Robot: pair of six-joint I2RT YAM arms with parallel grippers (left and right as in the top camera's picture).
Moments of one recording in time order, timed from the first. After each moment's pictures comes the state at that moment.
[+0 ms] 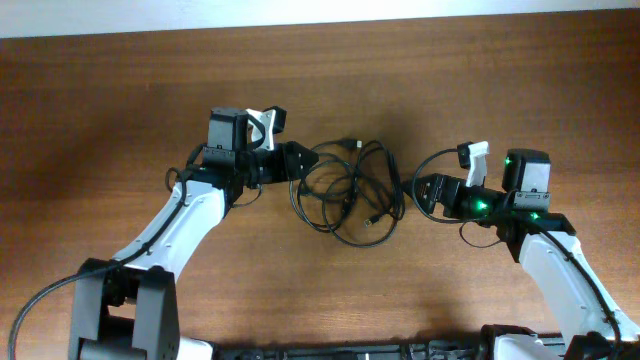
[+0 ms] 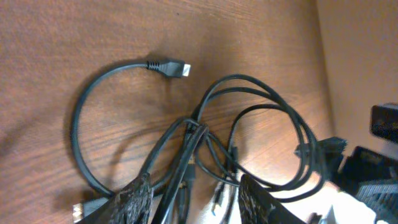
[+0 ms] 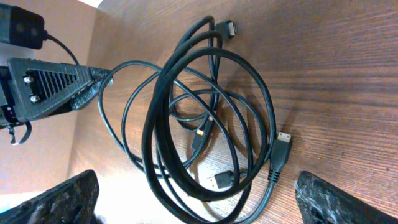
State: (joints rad) left arm -0.23 1.62 0.94 -0.17 0.66 -0.40; right arm -0.11 1.28 0.59 -0.23 -0.86 0.28
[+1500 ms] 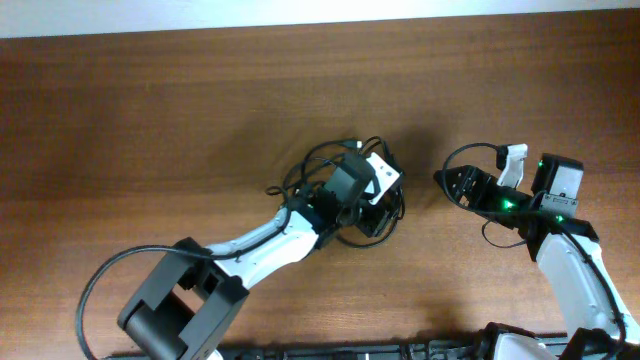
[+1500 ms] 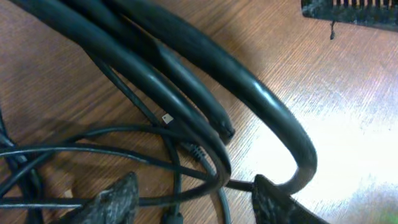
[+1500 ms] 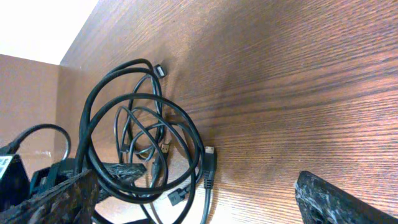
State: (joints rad) left arm -0.78 1.76 0.94 0.01 0.25 -0.10; right arm -0.29 1.28 0.59 -0.26 -0.77 0.31
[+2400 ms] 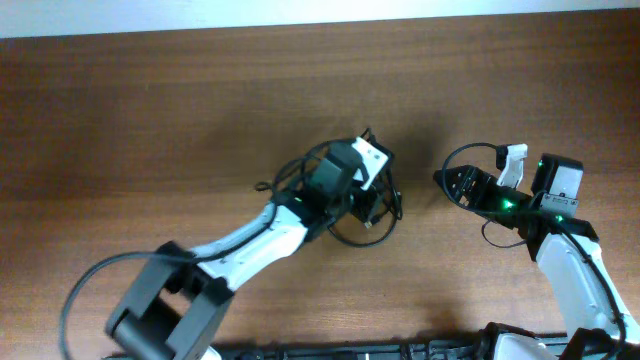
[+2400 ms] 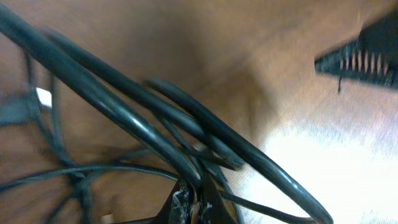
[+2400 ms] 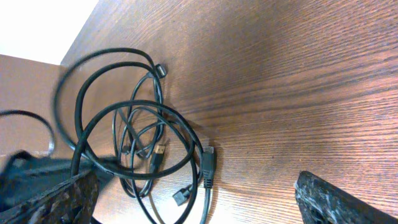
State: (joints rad) left arm -0.70 1.70 0.94 0.04 0.25 -0.13; right arm -0.29 1.28 0.59 -0.26 -0.77 0.32
